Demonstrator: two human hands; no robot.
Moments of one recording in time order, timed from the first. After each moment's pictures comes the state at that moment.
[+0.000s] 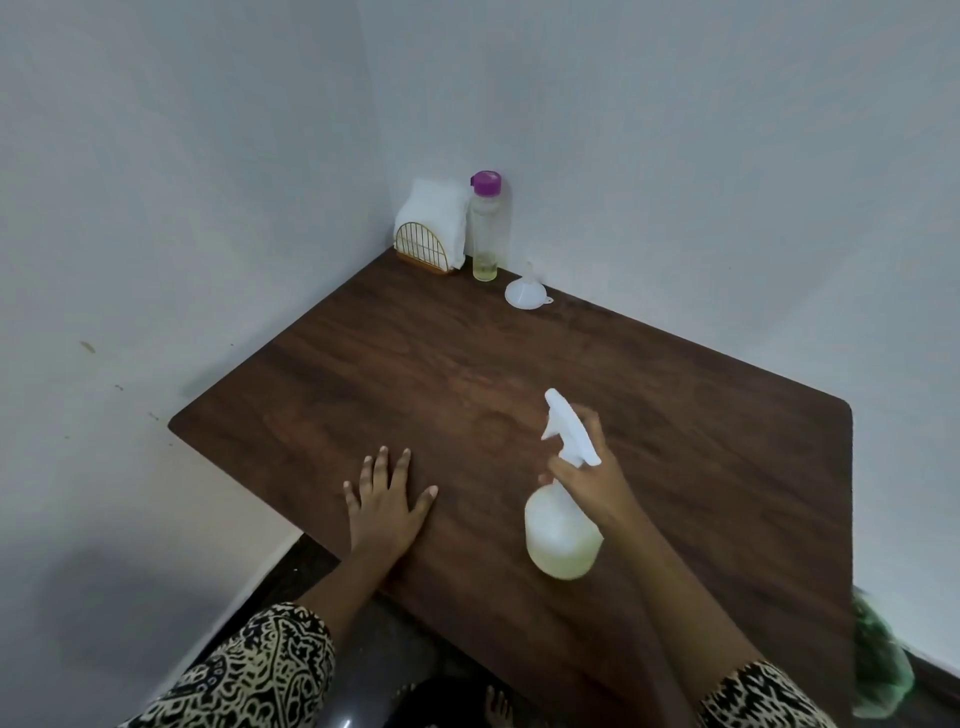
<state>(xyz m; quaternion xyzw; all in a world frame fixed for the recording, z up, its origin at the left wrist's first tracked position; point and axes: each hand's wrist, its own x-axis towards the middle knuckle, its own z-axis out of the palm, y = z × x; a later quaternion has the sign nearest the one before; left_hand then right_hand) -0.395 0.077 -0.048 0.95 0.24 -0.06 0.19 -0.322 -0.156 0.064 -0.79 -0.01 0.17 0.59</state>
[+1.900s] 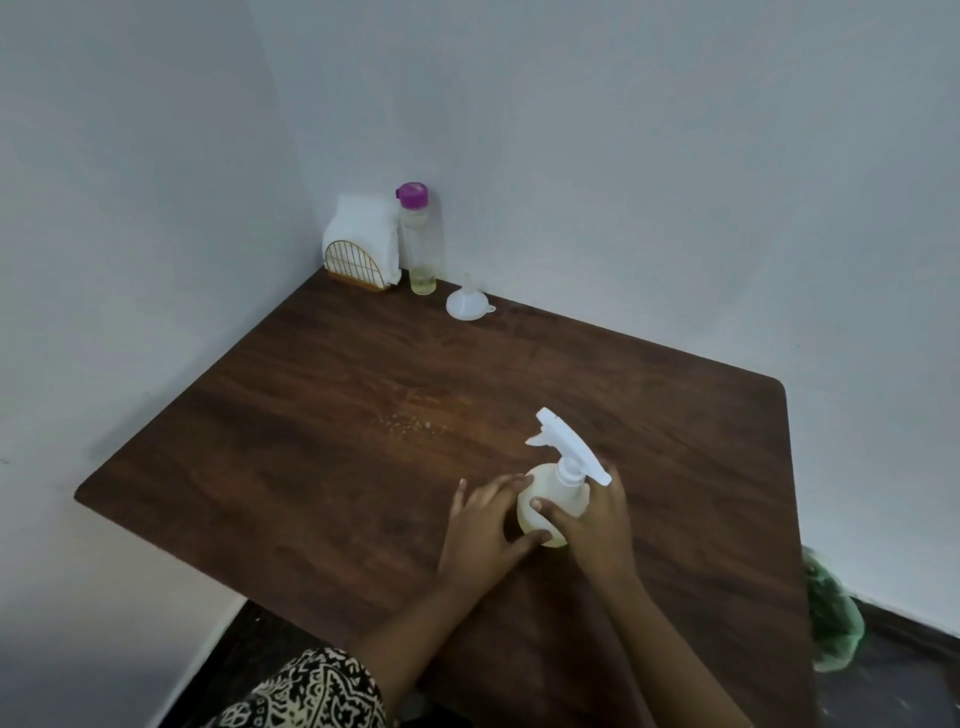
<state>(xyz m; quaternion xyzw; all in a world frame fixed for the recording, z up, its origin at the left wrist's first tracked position) -0.351 -0.053 -0.021 0.94 -0.05 0.04 0.34 -0.329 -0.201 0.020 -0.86 0.04 -0.01 0.50</state>
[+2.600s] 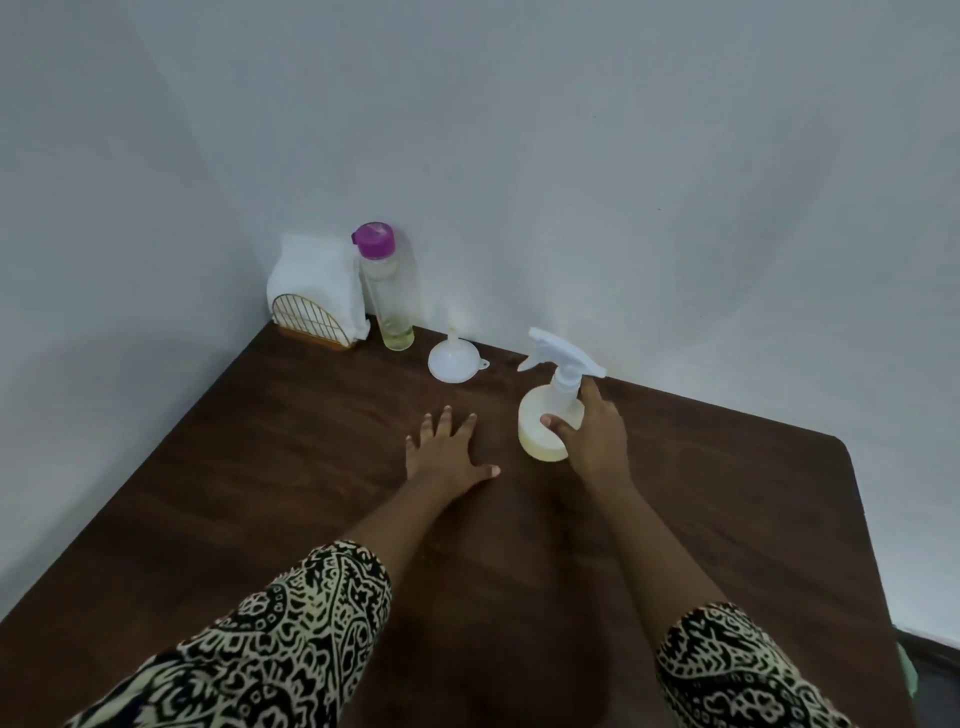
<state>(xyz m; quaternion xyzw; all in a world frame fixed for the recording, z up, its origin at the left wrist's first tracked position) -0.085 0.024 -0.018 0.97 0.05 -0.22 0.12 -0.073 -0.163 0.012 -0.93 0.04 -0.04 0.38</state>
